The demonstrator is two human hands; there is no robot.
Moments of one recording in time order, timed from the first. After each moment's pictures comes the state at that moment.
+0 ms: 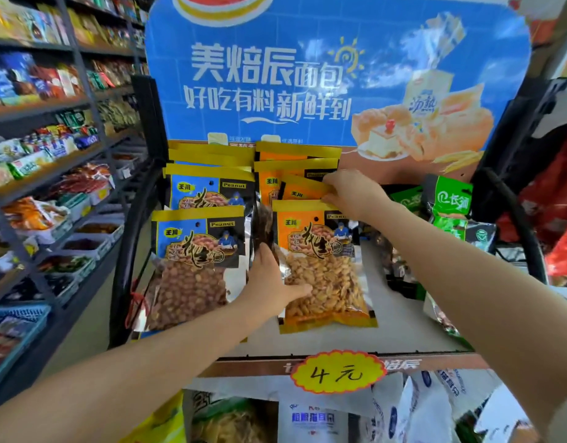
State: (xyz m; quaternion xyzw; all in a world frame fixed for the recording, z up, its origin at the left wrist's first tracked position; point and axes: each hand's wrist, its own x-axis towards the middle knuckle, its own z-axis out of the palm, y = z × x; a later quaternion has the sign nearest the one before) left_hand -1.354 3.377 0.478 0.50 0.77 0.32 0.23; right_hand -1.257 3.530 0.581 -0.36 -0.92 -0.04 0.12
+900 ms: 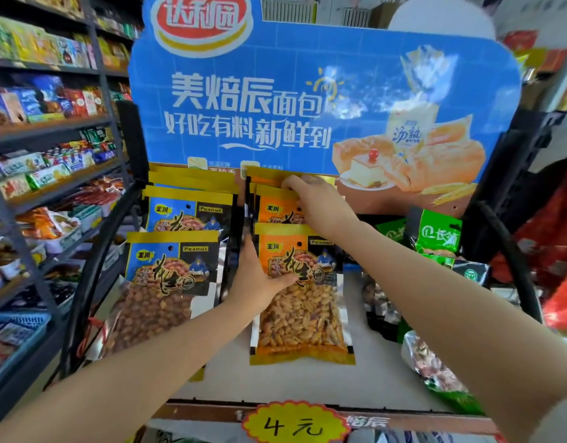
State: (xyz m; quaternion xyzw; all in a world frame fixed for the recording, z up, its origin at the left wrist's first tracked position) left_hand -1.355 3.440 0.478 0.41 0.74 0.51 0.17; right_hand -1.274 3.554 0.584 -0.23 -0.94 -0.07 0.25
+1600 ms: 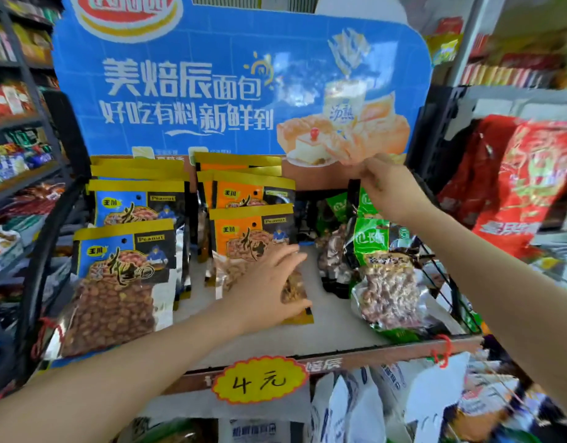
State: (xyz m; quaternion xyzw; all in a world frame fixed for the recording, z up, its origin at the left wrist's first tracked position) left_hand -1.283 3.403 0.496 0.74 0.64 0.19 0.03; right_hand -1.109 3.566 0.595 -0.34 -0.87 0.00 0.35
